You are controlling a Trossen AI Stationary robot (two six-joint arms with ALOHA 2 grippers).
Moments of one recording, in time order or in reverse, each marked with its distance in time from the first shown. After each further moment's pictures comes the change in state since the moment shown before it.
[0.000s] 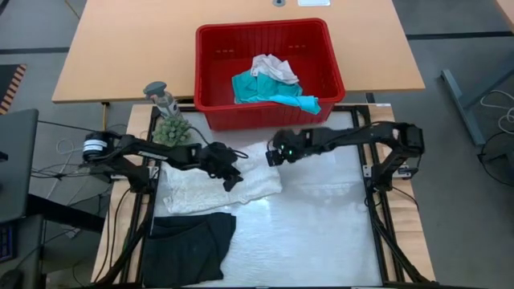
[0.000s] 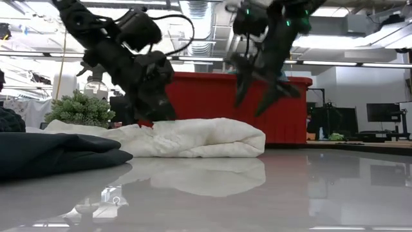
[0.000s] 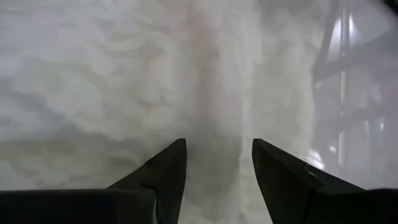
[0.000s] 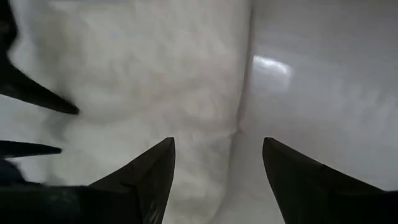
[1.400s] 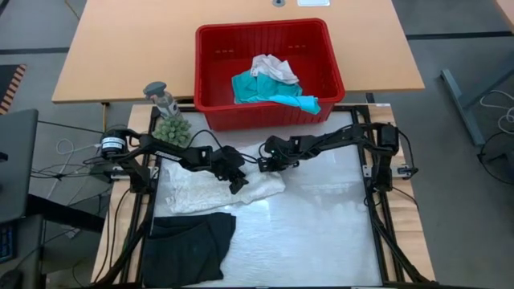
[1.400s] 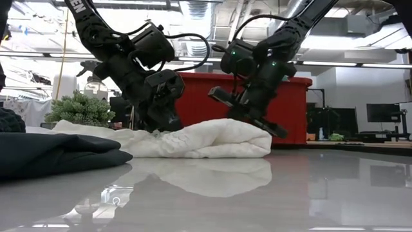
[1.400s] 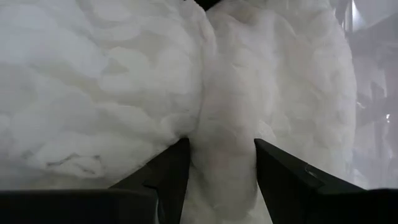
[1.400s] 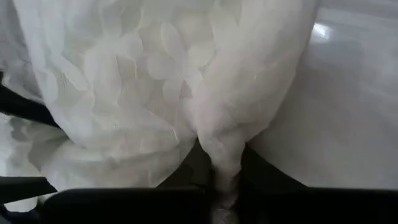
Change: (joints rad) left arm 0.002 0.166 0.051 0.008 0.015 0.050; right arm -0.046 0.270 -0.053 0.220 -0.181 0.021
